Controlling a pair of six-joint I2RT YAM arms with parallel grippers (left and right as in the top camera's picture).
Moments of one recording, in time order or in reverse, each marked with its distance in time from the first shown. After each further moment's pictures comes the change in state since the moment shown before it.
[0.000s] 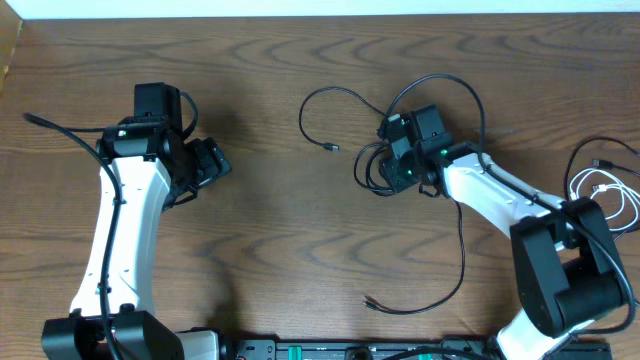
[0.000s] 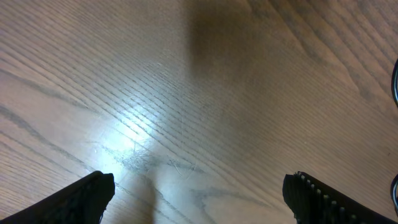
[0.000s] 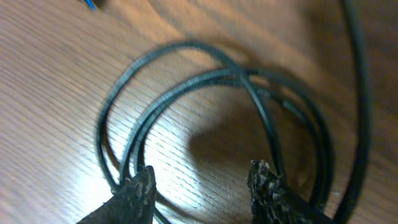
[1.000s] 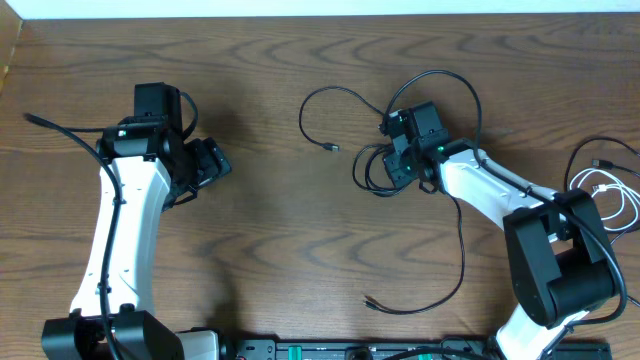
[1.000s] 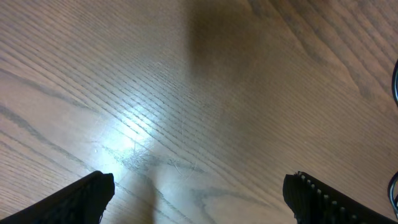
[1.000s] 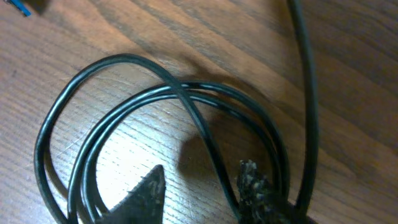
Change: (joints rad) left arm 0.000 0.000 0.000 -0.001 0.000 0.000; right arm -0.005 0.048 0.021 0.021 0.106 0.007
